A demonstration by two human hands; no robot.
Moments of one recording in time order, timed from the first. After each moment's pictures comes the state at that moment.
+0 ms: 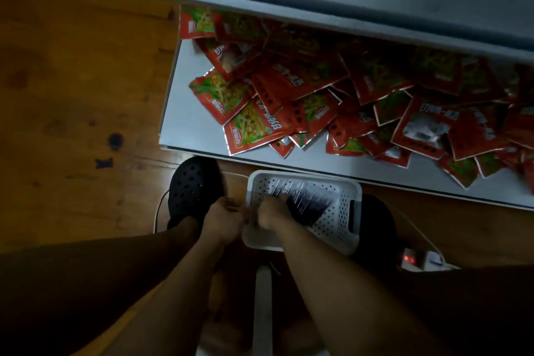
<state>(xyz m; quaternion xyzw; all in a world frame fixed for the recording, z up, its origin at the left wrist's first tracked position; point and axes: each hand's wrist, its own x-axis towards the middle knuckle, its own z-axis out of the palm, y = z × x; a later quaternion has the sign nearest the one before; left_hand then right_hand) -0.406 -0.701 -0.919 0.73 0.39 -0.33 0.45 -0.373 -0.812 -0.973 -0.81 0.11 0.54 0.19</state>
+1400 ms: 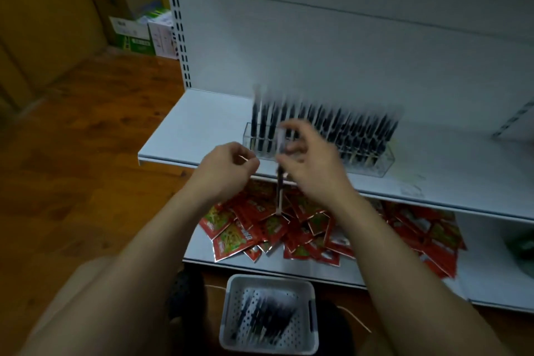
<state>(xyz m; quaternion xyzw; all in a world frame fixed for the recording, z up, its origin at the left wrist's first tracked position) -0.322 -0.716 -0.567 0.88 0.03 -0.02 0.47 -0.314 -0.885 -0.548 -0.89 -0.12 -0.03 0.44</state>
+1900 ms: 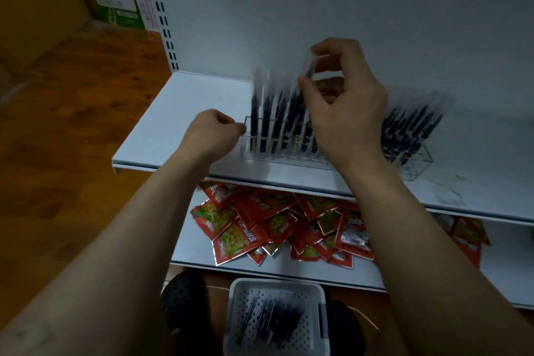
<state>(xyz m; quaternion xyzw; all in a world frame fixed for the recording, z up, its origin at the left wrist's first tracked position) -0.221 -0.702 -0.585 0.84 0.14 -0.02 0.52 -0.240 -0.876 -0.533 -0.81 -0.15 -0.33 0.46</state>
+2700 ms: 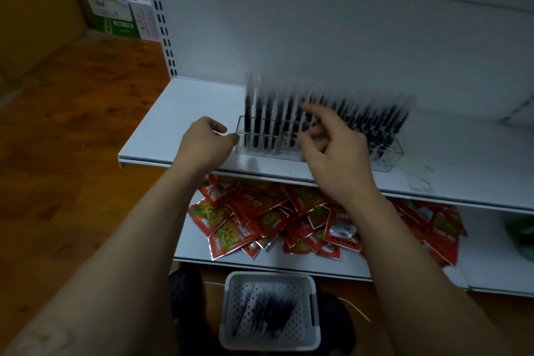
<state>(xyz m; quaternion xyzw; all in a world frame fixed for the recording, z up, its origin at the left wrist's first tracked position) -0.253 -0.702 -0.585 0.86 0.13 0.01 0.49 -0.294 -0.906 -0.557 -0.90 -0.10 -0.16 0.39</state>
